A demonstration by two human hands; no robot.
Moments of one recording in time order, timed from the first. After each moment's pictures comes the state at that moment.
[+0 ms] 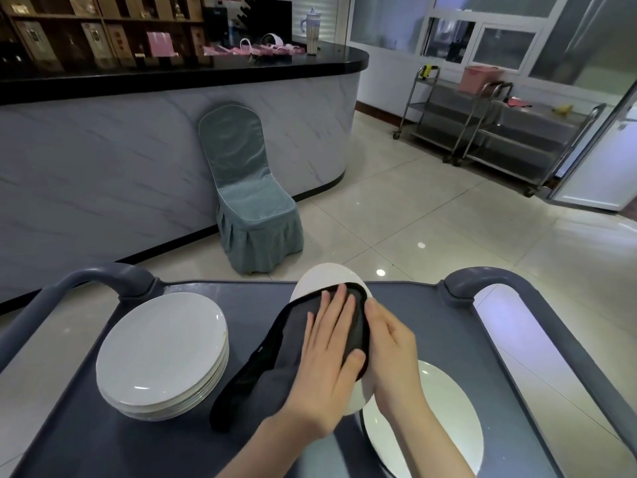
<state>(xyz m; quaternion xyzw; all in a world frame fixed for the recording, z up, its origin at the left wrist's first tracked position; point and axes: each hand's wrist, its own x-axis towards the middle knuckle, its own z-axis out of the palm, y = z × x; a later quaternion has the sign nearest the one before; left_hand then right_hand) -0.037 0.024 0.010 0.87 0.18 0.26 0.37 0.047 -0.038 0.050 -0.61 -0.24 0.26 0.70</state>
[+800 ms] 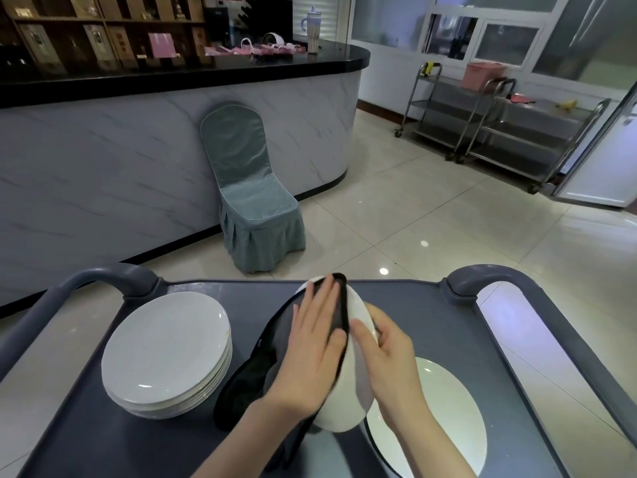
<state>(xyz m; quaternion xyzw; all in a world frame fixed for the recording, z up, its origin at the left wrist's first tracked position) -0.043 0.046 0.013 0.85 0.20 0.26 0.40 0.042 -0.046 0.042 -0.66 -0.29 0.25 0.65</state>
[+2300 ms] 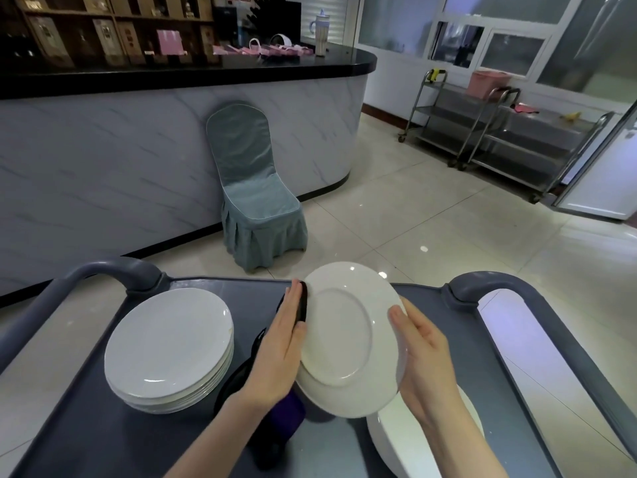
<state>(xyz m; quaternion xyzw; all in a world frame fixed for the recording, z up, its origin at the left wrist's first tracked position) -0.064 0.086 -0.026 0.76 0.24 0.31 0.52 0.071 -0.058 0.045 -0.54 -0.18 0.33 0.75</state>
